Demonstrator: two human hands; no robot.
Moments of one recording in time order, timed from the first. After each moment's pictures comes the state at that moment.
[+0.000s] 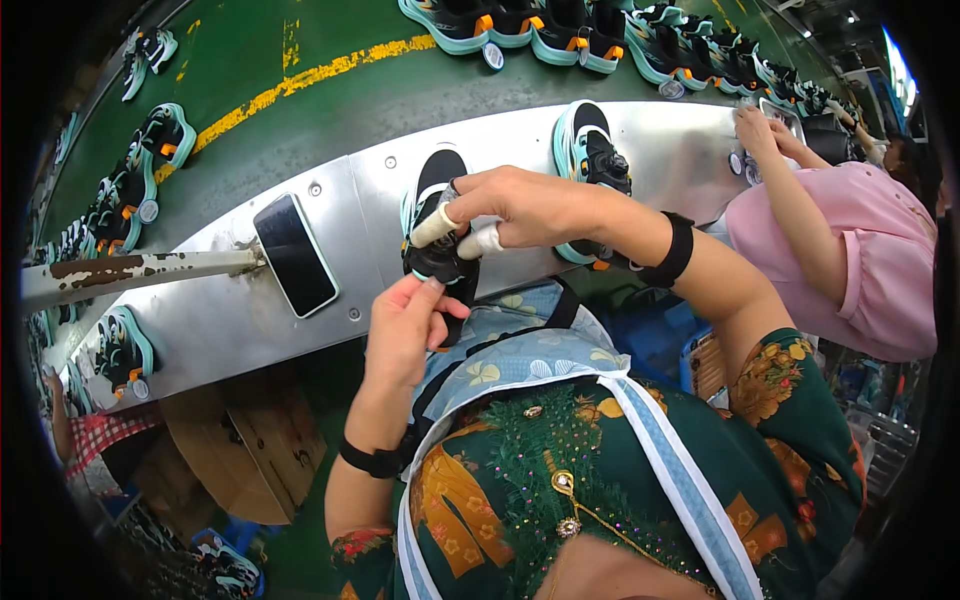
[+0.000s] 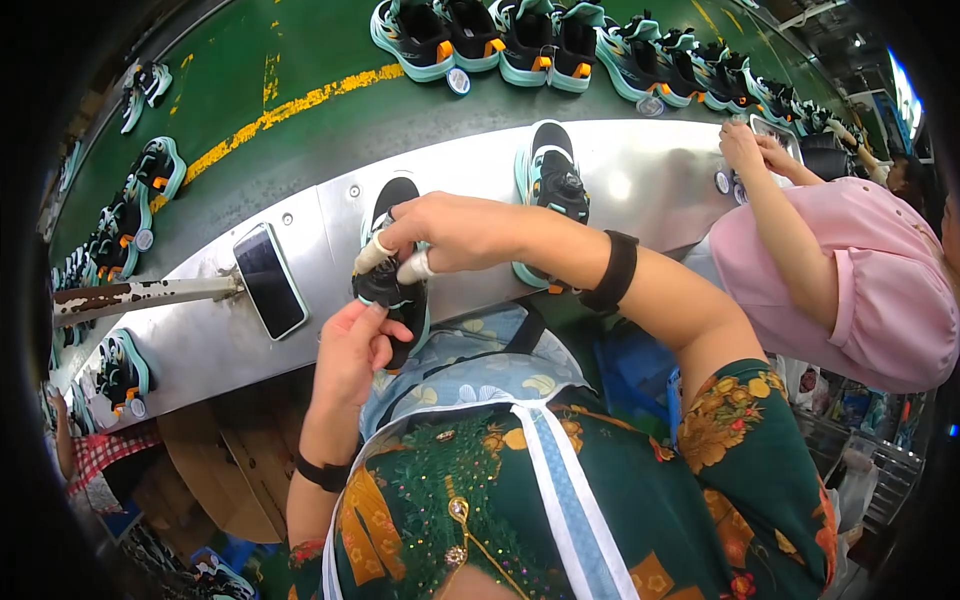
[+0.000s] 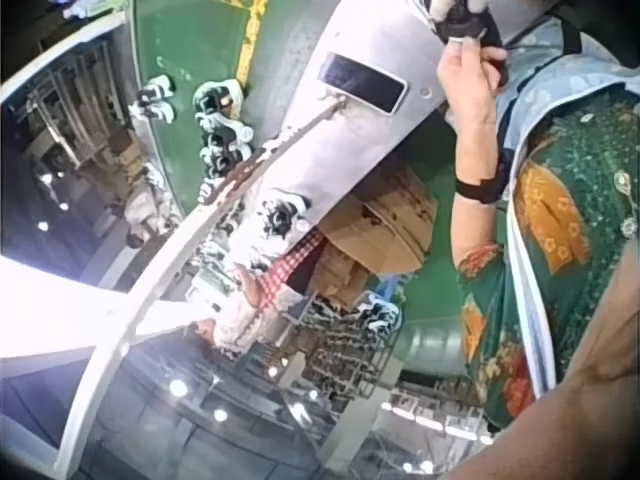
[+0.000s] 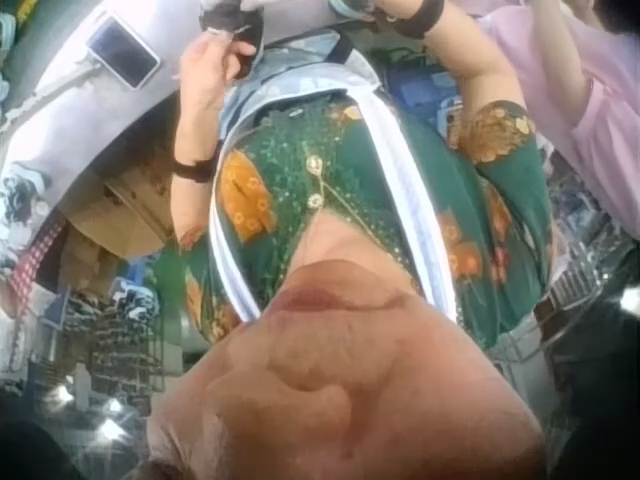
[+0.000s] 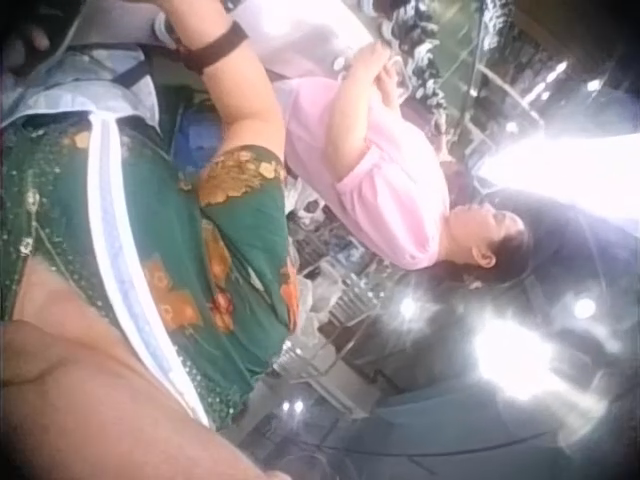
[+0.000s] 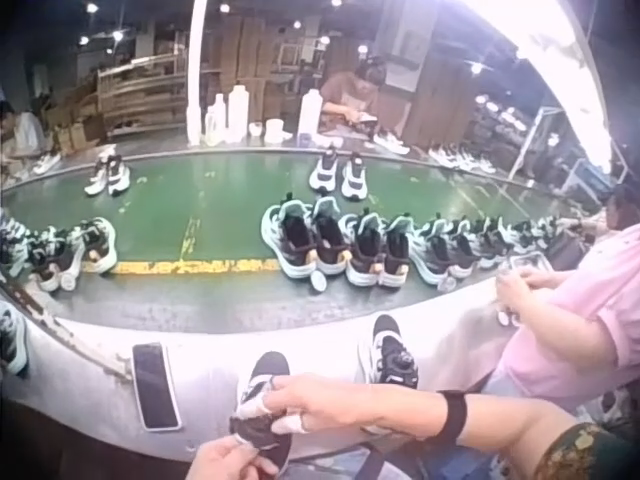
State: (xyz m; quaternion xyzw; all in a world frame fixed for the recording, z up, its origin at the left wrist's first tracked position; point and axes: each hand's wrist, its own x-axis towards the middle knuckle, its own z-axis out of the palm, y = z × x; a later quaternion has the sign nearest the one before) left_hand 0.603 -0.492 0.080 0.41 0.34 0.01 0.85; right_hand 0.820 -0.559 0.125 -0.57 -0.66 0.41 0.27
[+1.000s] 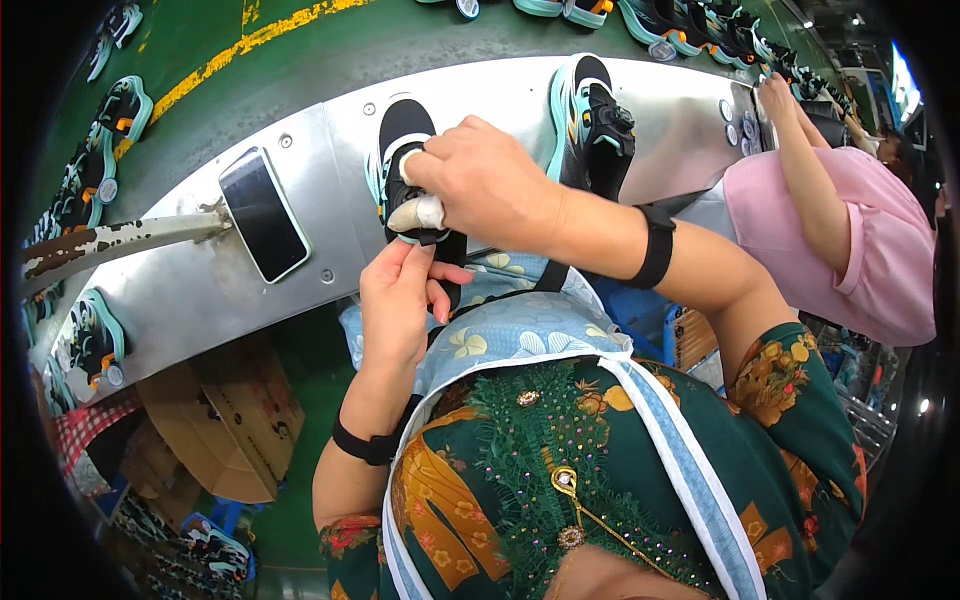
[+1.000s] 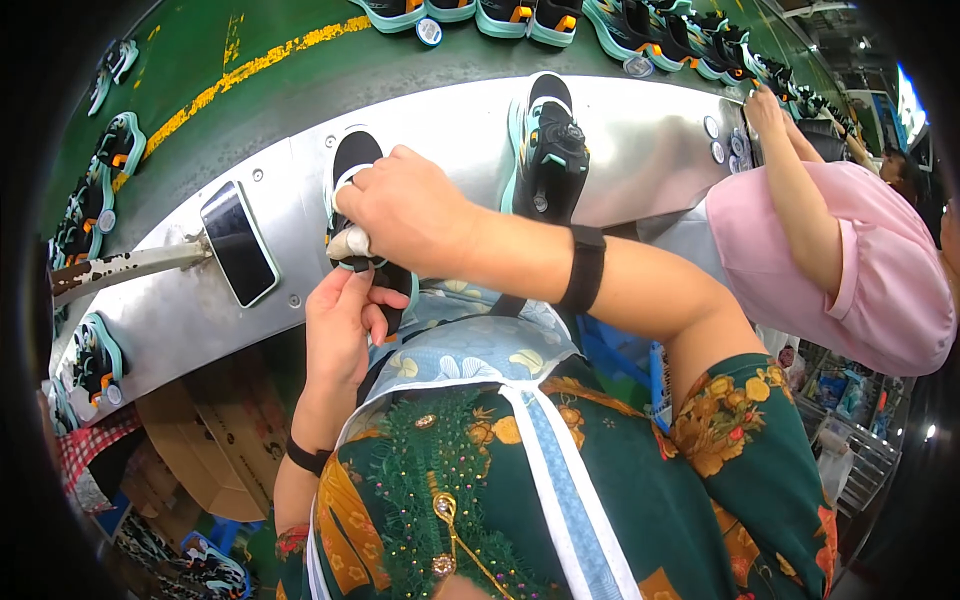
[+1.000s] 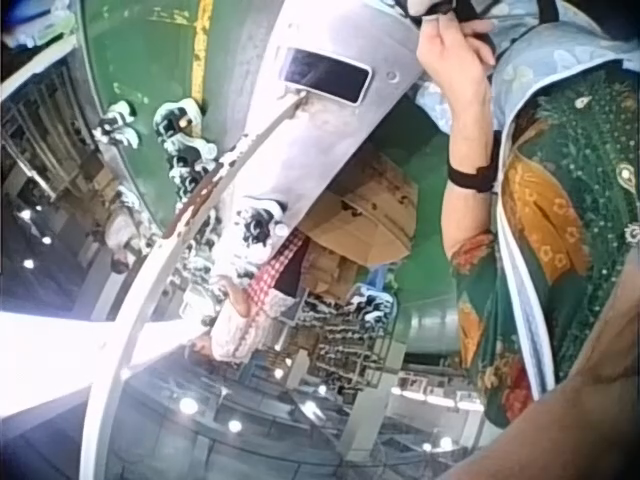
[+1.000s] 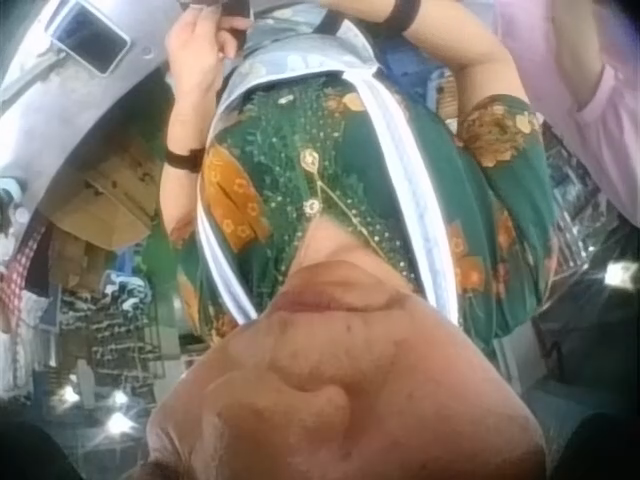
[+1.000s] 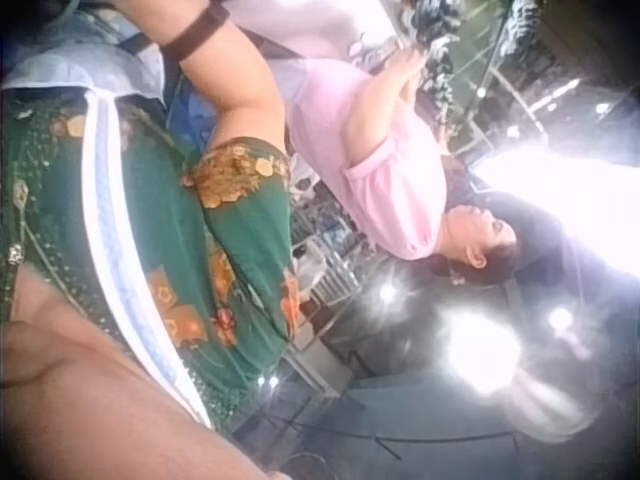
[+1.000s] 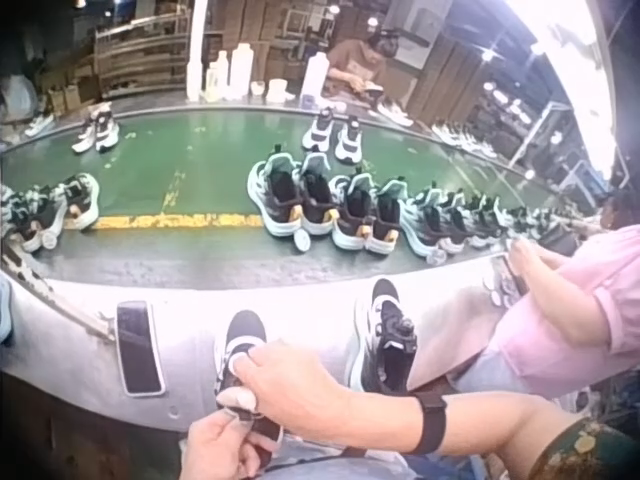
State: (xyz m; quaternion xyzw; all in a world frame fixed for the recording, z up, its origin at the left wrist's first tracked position) left_hand 0.623 -0.527 0.089 0.41 0.38 0.05 0.82; right_hand 0.796 -0.572 0.111 -0.69 -0.67 0.15 0.23
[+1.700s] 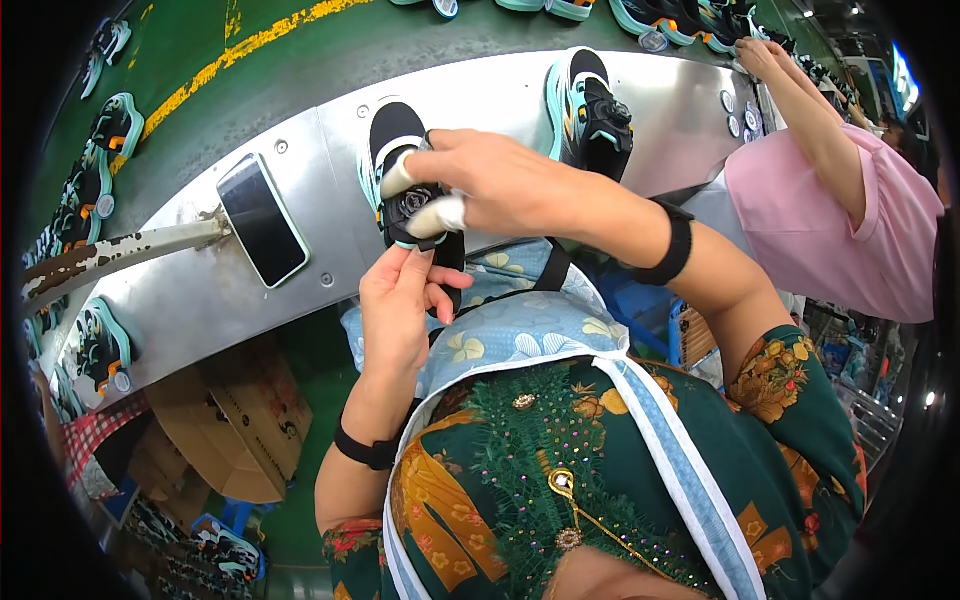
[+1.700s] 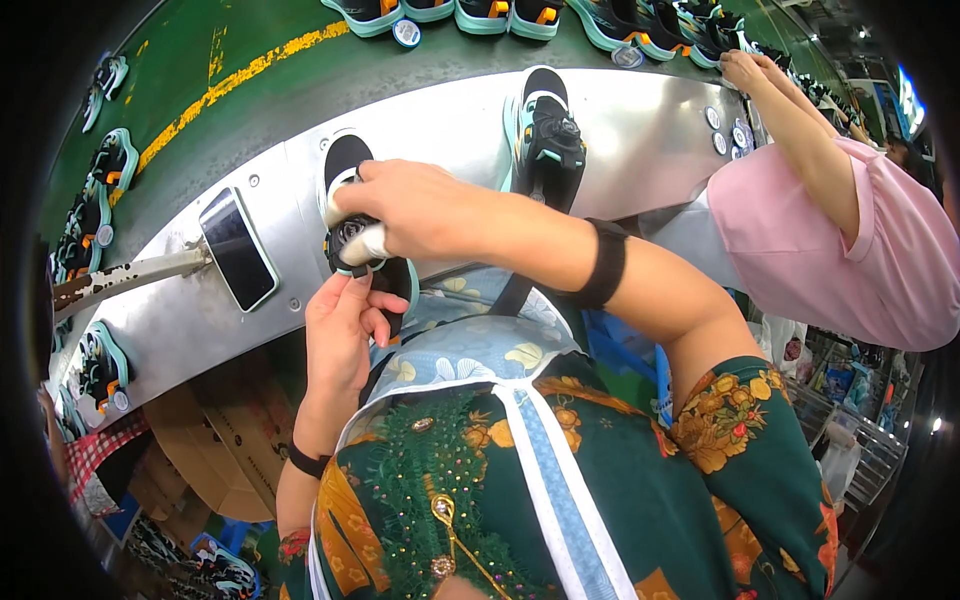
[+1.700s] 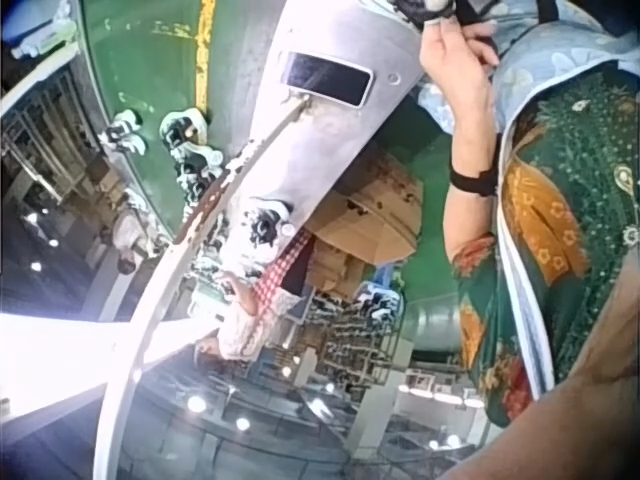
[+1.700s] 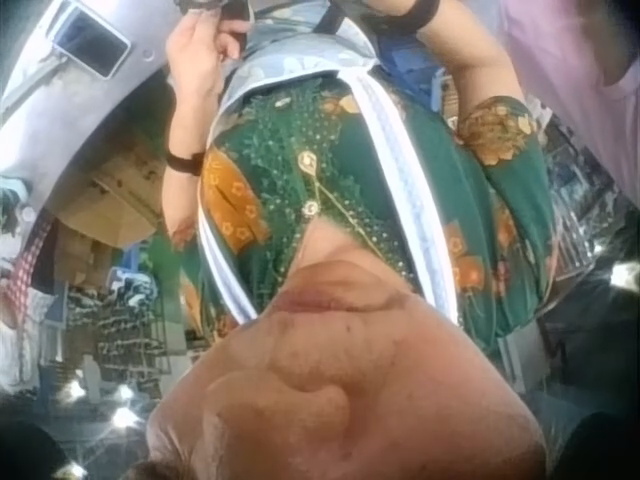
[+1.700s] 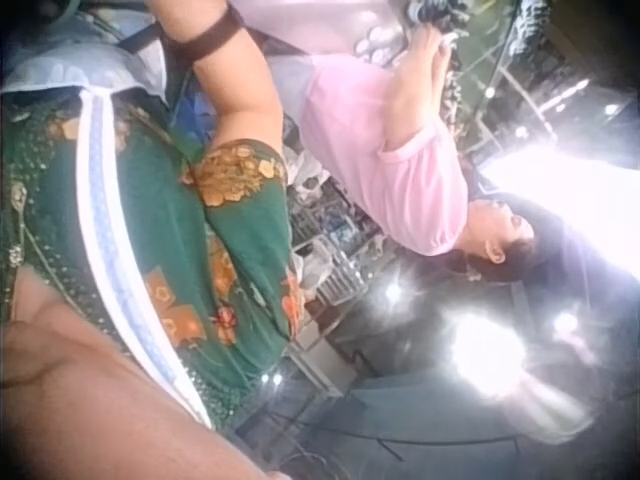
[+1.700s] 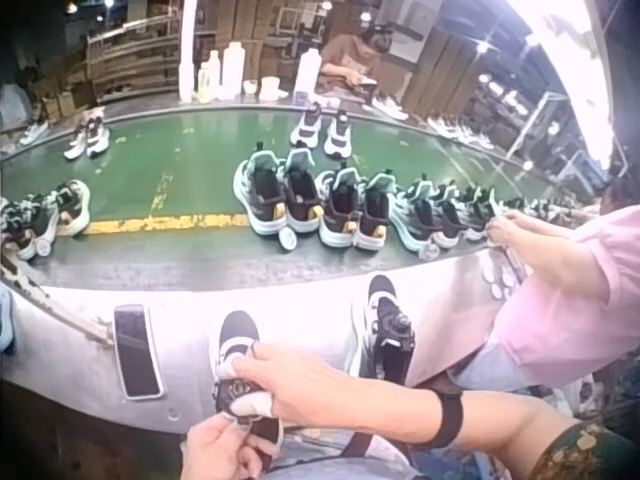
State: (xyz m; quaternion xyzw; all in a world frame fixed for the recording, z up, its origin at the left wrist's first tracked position) left_hand 0.633 -0.540 0.093 0.39 0.39 0.06 0.83; right_hand 0.807 -0.593 0.114 -0.69 -0.63 0.23 0.28
